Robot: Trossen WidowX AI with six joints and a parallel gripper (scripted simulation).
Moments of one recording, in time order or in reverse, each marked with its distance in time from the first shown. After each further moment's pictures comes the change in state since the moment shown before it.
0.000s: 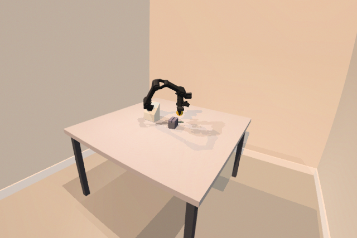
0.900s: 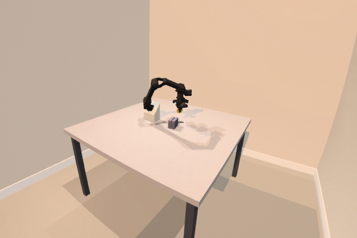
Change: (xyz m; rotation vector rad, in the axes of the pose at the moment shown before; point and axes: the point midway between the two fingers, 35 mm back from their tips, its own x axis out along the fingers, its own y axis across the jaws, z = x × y) arm -0.028 -0.002 -0.001 -0.463 -0.002 0.004
